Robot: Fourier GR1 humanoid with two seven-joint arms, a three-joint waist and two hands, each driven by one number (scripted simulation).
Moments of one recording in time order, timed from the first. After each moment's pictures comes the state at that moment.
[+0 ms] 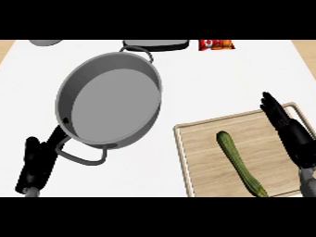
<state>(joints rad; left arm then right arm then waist) 0.03 0.47 -0.30 -1.44 0.28 0.25 0.16 -0.09 -0.46 0.15 -1.39 -0.21 0.03 -0.14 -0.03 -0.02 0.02</state>
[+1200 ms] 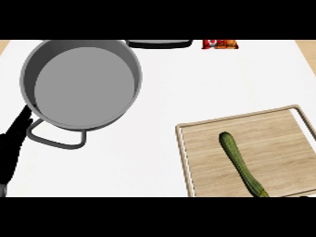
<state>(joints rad) 0.05 0.55 -0.13 -1.52 0.18 0.28 0.08 0.34 -0.74 0.00 -1.86 0.09 -0.12 -0.10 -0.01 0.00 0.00</state>
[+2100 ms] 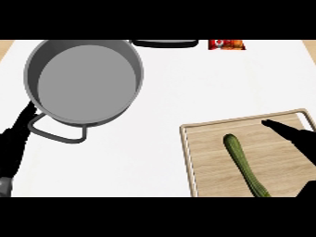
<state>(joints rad) 0.01 0.51 -0.11 -1.48 0.14 0.24 0.07 -0.09 -0.86 0.31 -1.93 0.04 0.41 0.69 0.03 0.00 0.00</state>
